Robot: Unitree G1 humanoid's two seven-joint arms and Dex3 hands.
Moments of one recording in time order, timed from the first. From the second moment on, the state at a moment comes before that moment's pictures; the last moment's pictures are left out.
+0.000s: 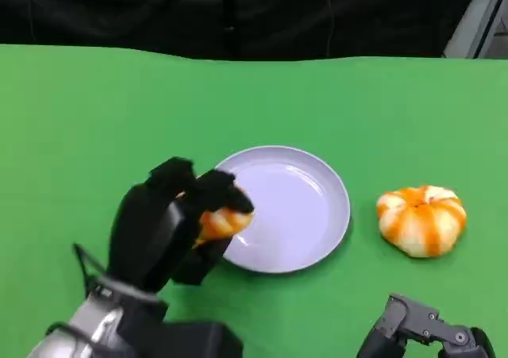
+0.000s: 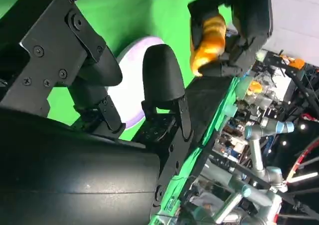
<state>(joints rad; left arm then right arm) -0.28 0.22 -0.36 0.39 0.82 -0.51 0.63 0.50 -0.02 0.21 -0.21 -0.41 -0.56 -0.20</state>
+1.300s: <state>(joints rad) -0.35 0.21 -0.53 0.12 0.80 0.10 -0.25 0.50 0.00 0.29 -0.19 -0.39 -0.53 -0.26</state>
